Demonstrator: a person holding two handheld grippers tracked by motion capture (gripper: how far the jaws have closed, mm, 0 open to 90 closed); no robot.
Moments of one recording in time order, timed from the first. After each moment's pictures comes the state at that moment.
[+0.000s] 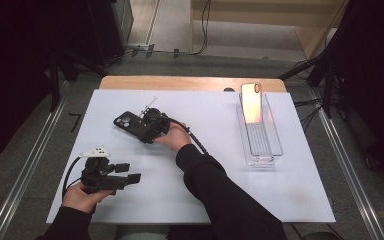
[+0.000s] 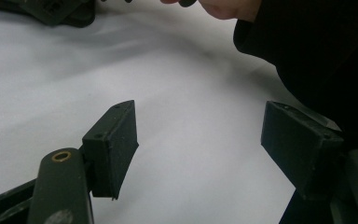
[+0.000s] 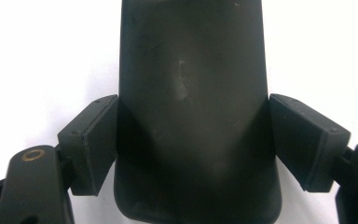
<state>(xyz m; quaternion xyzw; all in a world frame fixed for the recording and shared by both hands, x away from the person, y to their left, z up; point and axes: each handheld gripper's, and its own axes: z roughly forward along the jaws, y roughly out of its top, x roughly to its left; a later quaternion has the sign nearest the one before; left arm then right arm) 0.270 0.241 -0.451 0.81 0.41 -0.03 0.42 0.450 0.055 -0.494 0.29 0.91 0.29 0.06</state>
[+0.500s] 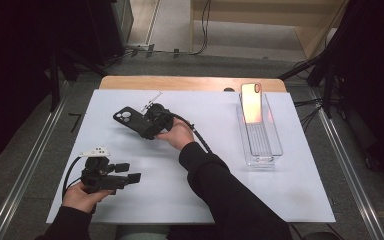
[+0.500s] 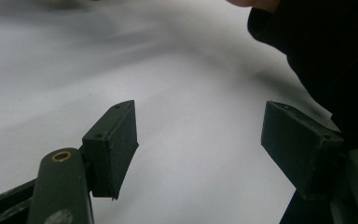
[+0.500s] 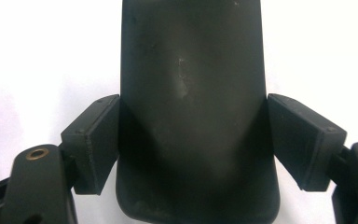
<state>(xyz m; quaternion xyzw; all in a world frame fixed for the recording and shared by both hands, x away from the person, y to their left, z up) 0.271 0.241 -0.451 0.81 0.41 -0.03 0.42 0.447 0.041 -0.472 0.29 0.90 0.32 0.04</state>
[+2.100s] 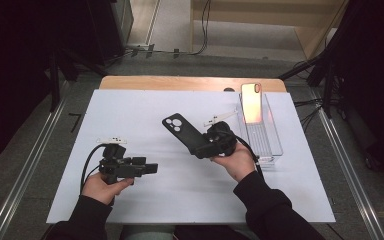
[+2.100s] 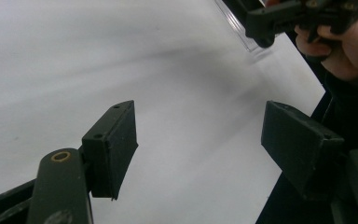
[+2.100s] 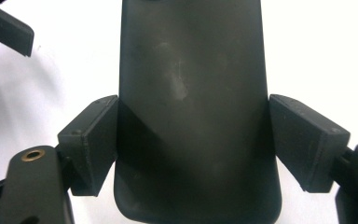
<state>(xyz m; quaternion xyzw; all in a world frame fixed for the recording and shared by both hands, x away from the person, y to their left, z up) 0.289 0.195 -0.436 0.78 0.45 -0.09 0.43 0.330 -0.122 -0.438 0.40 0.84 0.37 0.04</state>
